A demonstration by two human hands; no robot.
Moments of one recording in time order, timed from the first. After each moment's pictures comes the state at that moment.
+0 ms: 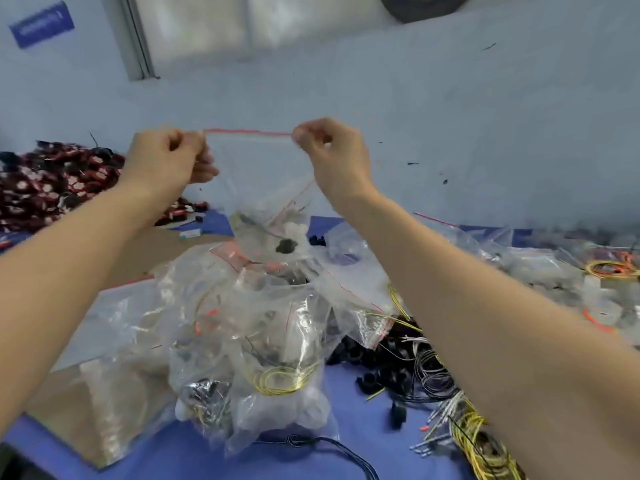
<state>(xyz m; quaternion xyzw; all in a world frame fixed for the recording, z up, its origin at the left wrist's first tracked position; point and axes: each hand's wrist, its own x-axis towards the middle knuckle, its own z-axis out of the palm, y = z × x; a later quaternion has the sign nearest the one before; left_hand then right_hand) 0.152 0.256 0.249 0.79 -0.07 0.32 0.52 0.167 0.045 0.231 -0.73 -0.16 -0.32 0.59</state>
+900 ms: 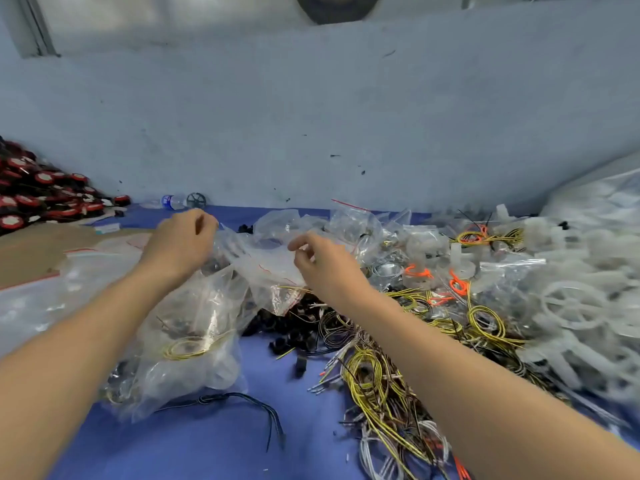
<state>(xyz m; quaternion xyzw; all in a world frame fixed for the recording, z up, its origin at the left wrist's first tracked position) 0.127 0.154 0.132 0.93 -0.06 0.27 0.26 0.065 -0.074 0.097 -0.90 -0.11 -0.18 0.38</state>
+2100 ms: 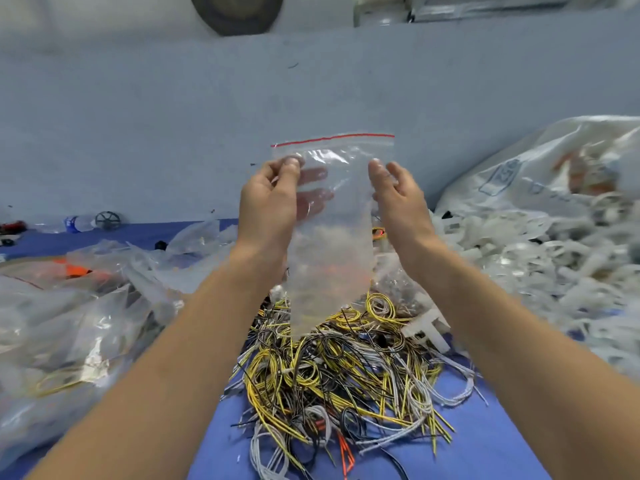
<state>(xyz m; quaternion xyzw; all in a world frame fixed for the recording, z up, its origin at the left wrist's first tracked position) 0.003 -0.116 0.183 0.54 -0.23 0.05 0.81 -0.019 -0.270 0.158 -0.71 0.07 -0.35 0.61</state>
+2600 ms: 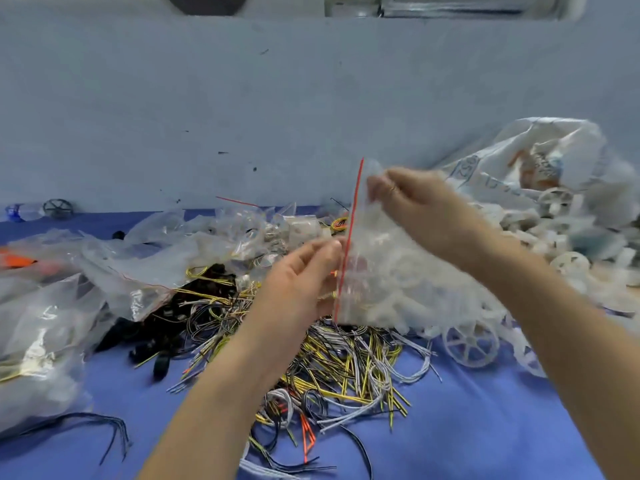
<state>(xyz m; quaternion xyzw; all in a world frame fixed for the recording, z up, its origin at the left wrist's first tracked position) -0.067 -0.129 0.098 0.55 -0.30 -0.18 0.76 -0.104 -0.312 0.170 -0.90 -0.04 -0.33 0.28</state>
